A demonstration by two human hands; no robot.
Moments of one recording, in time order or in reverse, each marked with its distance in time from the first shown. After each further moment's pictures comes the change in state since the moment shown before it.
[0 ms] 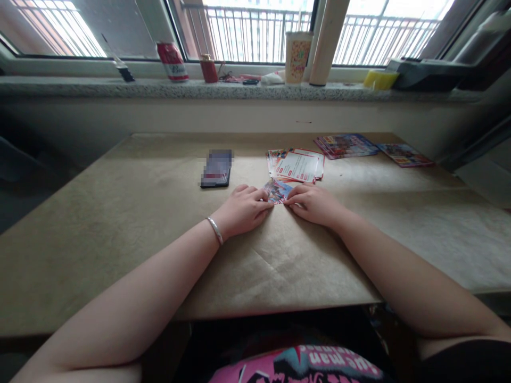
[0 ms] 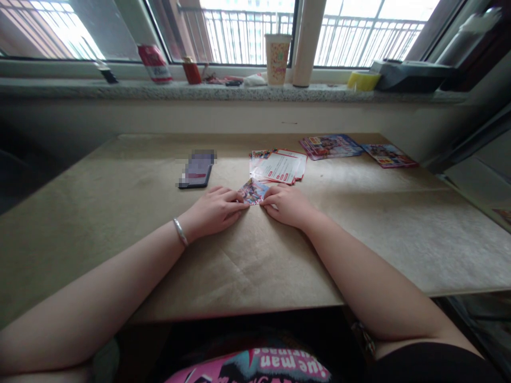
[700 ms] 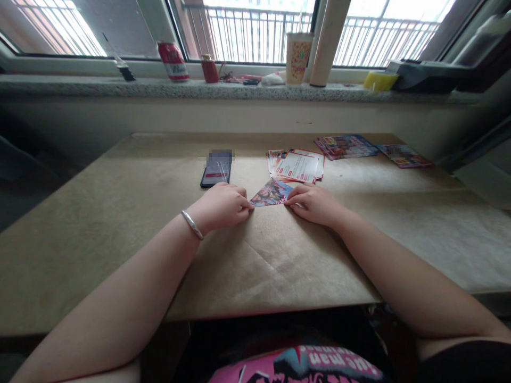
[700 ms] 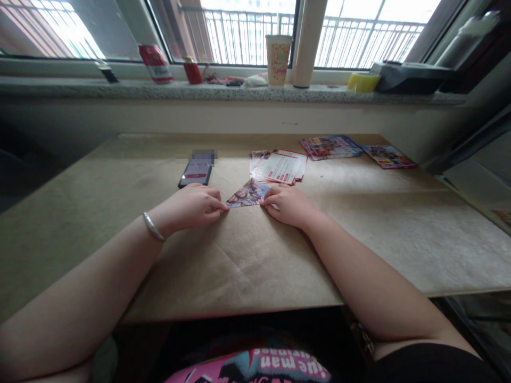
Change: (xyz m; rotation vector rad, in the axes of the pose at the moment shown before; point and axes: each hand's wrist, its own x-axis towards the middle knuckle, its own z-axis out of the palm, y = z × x) left_hand -0.010 -0.020 -0.039 0.016 -0.306 -0.156; right_hand 0.000 0.002 -0.001 0.029 -0.019 -0.007
